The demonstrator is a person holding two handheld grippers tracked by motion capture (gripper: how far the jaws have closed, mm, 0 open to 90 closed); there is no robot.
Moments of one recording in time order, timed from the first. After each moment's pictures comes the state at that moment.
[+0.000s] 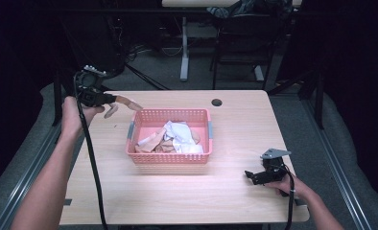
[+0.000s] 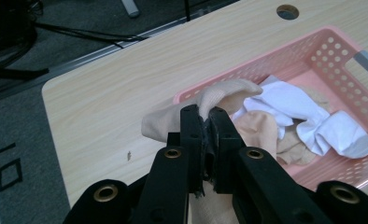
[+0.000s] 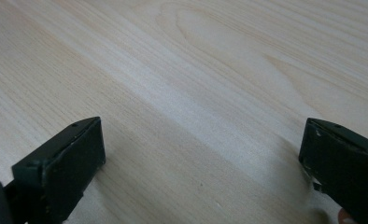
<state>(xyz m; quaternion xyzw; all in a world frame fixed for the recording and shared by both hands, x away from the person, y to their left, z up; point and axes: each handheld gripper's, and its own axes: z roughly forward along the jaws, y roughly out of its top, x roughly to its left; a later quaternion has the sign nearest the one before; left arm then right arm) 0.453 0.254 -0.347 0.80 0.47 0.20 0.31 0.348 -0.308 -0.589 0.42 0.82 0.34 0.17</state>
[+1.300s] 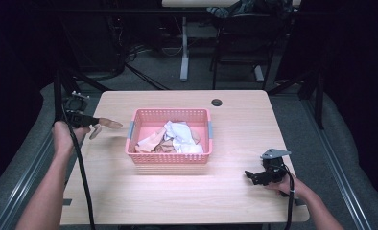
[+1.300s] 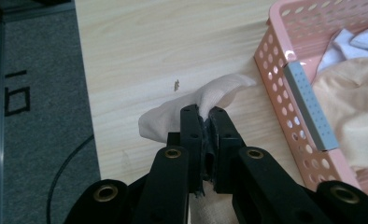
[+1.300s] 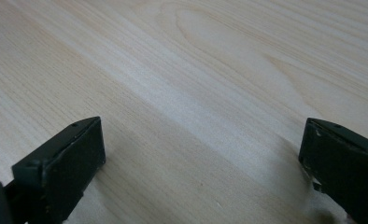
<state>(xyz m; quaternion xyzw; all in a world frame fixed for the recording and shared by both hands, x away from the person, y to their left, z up) 0.456 0.323 -0.445 0.76 0.57 0.17 0.25 0.347 -0.308 -0.589 0.42 0.82 0.34 0.17</state>
